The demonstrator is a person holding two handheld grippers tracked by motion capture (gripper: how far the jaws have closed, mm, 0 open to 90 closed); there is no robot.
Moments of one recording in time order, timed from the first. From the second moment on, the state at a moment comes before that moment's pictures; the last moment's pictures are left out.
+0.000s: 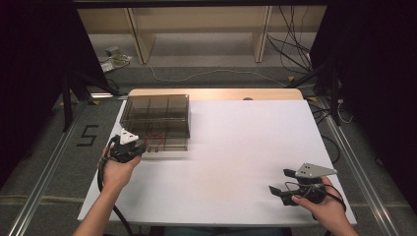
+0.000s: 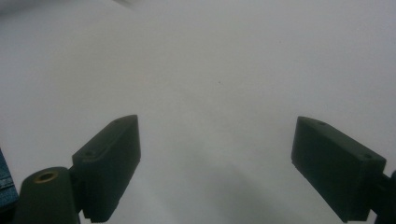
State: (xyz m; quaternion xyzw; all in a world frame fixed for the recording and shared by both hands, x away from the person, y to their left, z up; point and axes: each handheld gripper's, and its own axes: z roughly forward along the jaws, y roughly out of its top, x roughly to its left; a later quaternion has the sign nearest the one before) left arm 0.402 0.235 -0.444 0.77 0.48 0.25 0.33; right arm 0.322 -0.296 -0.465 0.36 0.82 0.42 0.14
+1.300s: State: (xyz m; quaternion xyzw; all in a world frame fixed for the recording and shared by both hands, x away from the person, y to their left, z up) left arm 0.425 0.236 -0.459 0.80 0.46 0.24 0.30; right arm 0.321 -0.295 -0.465 0.36 0.82 0.42 0.15
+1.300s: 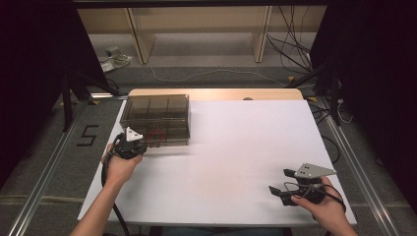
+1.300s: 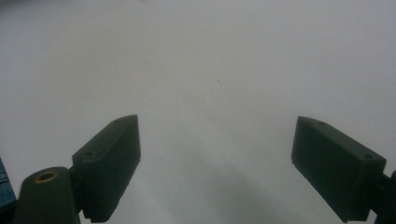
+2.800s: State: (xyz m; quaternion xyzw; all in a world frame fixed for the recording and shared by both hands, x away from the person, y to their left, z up) left arm 0.440 0.231 -0.462 0.79 0.47 0.24 0.30; right arm 0.320 -0.295 -0.465 0.37 0.82 0.42 0.15
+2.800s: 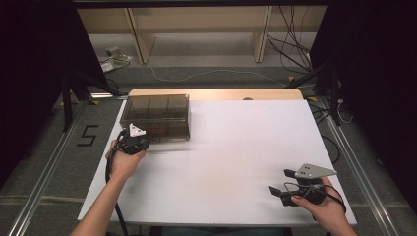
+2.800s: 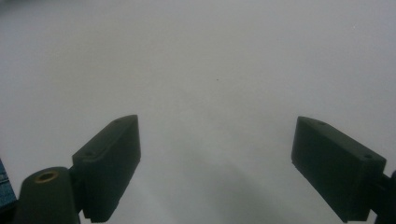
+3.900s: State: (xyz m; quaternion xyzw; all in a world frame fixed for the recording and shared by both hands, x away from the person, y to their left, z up) left arm 0.450 0.231 -0.459 0.79 0.48 0.25 0.29; right arm 0.321 -0.294 -0.465 0.37 0.82 0.42 0.15
